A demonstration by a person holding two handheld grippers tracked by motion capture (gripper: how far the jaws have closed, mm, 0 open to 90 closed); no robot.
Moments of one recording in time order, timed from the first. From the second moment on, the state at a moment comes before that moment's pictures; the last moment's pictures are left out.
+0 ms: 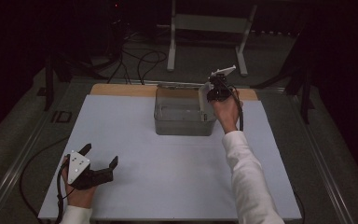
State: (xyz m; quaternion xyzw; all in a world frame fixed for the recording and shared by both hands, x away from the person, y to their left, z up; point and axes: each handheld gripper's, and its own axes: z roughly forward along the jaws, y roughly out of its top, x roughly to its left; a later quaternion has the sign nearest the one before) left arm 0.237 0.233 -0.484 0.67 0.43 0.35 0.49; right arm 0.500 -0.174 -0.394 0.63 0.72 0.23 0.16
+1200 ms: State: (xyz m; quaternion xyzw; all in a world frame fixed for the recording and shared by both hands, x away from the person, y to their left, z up) left arm 0.237 0.233 -0.484 0.67 0.43 0.35 0.49; right arm 0.506 -0.171 -0.419 0.64 0.72 0.22 0.15
